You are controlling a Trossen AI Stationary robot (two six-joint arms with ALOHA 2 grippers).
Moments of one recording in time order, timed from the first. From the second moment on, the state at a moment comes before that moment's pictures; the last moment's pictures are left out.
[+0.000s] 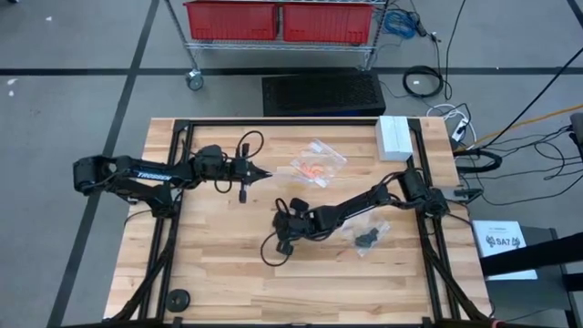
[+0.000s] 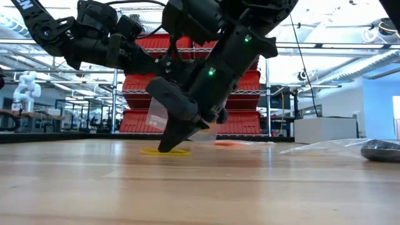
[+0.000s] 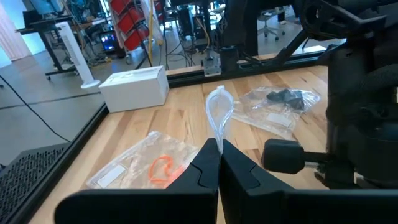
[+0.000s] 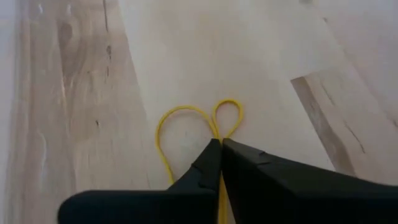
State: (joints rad) left arm 0.34 1.22 0.36 0.71 0.35 0.24; right arm 0.22 2.21 1.41 -0.21 0.30 0.47
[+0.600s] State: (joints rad) left arm 0.35 1.22 0.37 0.75 0.34 0.25; right arm 0.17 1.94 1.40 -0.31 0.36 0.23
